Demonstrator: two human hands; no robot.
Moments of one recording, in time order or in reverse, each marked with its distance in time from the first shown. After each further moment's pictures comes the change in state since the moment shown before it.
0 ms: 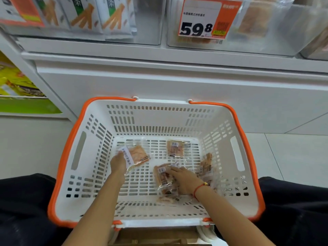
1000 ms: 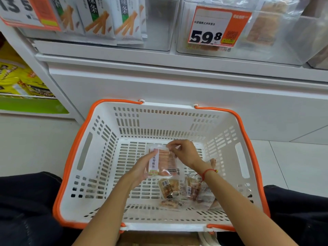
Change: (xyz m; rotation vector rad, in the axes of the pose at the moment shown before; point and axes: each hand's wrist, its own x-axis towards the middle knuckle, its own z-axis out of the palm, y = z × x) left_hand -0.044 0.015 0.022 0.065 -0.679 -0.039; right_hand 0.006 -0.015 -0.092 0.735 0.623 -0.039
